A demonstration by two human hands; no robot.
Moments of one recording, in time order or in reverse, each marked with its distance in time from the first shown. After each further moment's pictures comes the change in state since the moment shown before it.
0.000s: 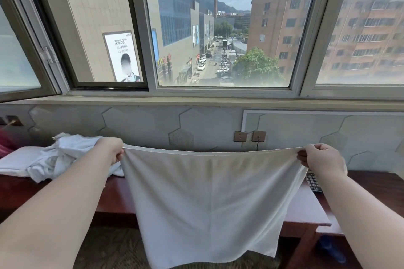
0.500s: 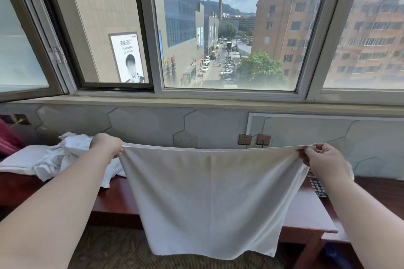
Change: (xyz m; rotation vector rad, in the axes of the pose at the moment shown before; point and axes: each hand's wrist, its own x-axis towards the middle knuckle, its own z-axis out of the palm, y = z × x) left_hand 0.006 0.003 -0.023 -0.044 0.113 0.032; right_hand -0.010 -0.012 0.008 -0.132 -0.067 -0.156
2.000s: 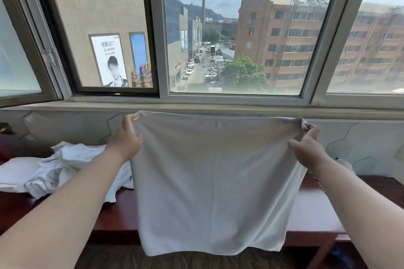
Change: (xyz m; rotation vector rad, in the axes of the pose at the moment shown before) left_hand 0.076 0.011 -0.029 0.331 -0.080 0.844; right_hand -0.037 -0.080 0.118 -0.212 -0.089 -0.088
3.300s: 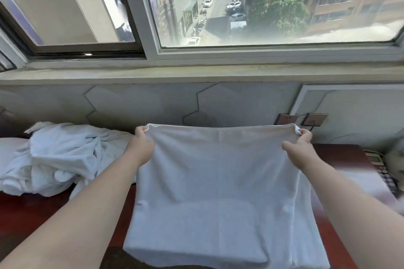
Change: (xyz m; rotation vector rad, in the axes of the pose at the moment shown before) left_hand 0.147 -0.108 0.233 0.021 -0.281 -0.493; right_hand 0.222 0.130 0.236 -0.030 -0.283 0.292
